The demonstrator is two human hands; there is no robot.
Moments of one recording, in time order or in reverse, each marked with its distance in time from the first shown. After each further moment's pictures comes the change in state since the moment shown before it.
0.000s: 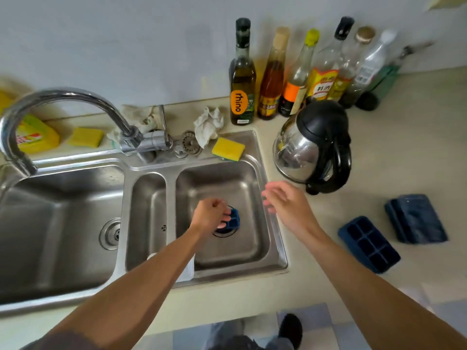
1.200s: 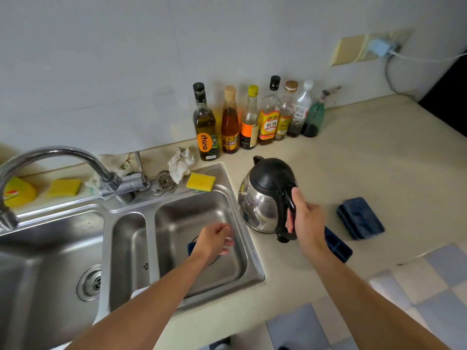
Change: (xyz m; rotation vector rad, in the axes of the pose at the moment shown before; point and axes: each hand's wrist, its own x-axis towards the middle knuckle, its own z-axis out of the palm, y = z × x) left_hand -0.046 0.028 0.049 0.015 -0.215 0.128; right_hand -0.053 -0.009 -0.070 0.311 0.504 0.018
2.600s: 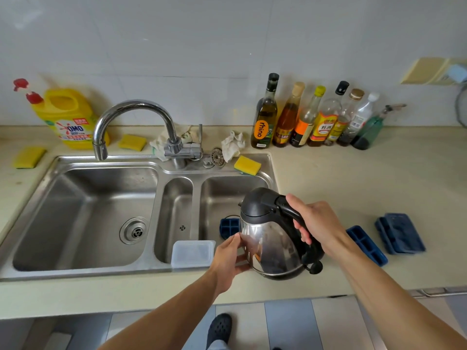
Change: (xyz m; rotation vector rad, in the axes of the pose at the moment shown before) left_hand -0.107 -0.079 -0.029 -0.440 -0.033 -0.047; right_hand -0.080 -0.041 0.042 -0.484 -0.454 0.014
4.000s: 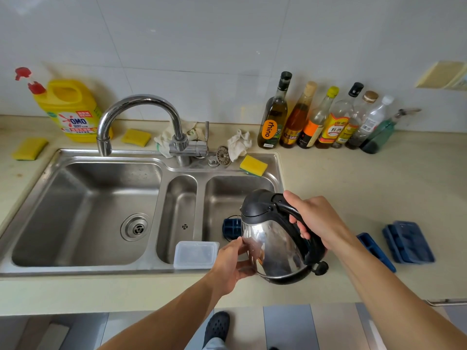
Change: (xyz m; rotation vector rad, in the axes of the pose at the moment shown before) left_hand 0.007 0.002 -0.009 -0.195 0.065 -0.172; right_hand 0.024 -0.022 0.016 -0.033 -0.045 0.066
